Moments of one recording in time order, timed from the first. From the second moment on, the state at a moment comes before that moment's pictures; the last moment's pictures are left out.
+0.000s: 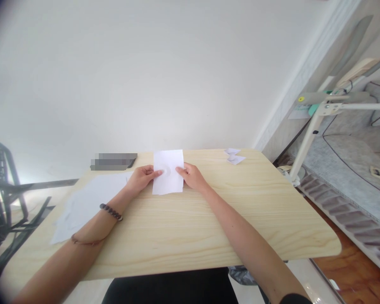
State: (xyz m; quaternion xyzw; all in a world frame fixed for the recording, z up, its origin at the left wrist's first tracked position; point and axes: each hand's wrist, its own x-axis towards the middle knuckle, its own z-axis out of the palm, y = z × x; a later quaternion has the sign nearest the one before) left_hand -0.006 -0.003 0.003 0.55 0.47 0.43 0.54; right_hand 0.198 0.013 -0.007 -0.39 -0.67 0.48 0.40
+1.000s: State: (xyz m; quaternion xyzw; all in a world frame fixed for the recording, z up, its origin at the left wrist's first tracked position) left_hand -0.008 -0.005 0.011 0.51 0.44 0.44 0.60; right_hand 0.202 0.010 -0.005 -0.39 -0.73 0.37 0.42
